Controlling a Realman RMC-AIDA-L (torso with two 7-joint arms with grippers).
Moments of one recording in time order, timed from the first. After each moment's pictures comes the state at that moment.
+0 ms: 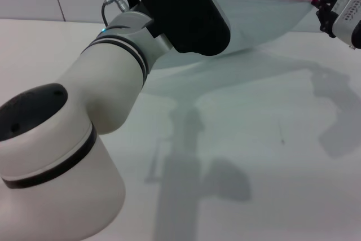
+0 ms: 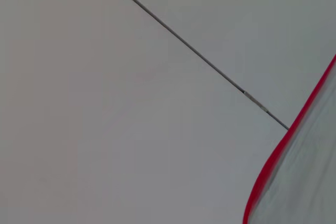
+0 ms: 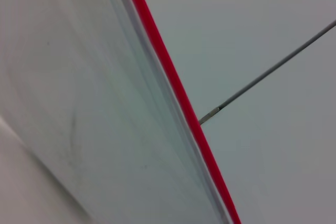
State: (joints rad) left arm -0.43 -2.03 -0.85 -1.74 0.65 1.04 2.84; right arm 0.56 2.03 -1.38 -1.03 0.97 0.50 -1.67
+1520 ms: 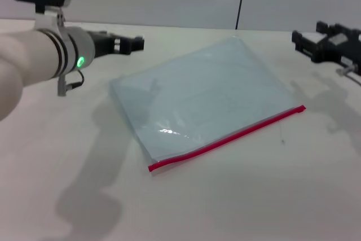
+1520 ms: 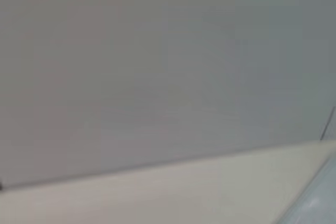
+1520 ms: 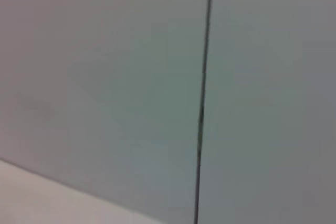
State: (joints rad) left arm -0.42 -1.95 -1.34 -1.30 -0.29 0.55 2.84; right arm 0.49 2.03 -1.38 -0.71 1.94 0.58 -1.87
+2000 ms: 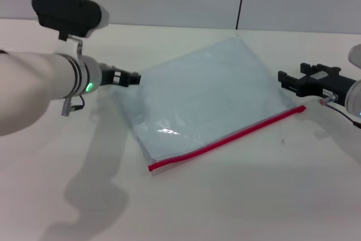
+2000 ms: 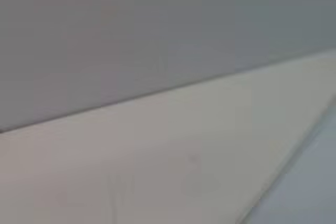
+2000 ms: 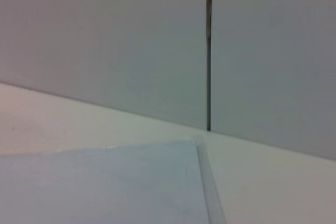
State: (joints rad) left arm -0.55 -1.95 -1.26 -1.01 -0.27 0.54 2.84; right arm 0.63 2.03 -1.37 -0.39 1.96 0.56 -1.90
